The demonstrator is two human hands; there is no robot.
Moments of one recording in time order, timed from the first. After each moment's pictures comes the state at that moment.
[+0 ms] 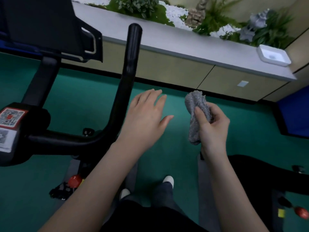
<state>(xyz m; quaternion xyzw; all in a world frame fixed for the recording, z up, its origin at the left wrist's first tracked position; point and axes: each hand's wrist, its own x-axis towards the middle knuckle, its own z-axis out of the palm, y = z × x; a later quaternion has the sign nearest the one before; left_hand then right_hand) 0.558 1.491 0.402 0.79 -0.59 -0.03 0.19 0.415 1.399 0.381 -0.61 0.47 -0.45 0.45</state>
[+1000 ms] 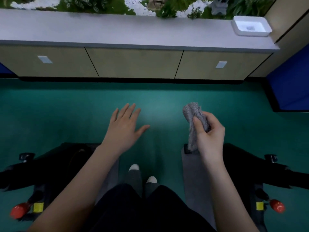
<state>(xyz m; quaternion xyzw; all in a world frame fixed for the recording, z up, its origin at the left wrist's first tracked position) 0.402 1.283 0.317 0.80 -0.58 -0.11 0.05 0.193 1.206 0.347 -0.59 0.55 -0.42 0.41</state>
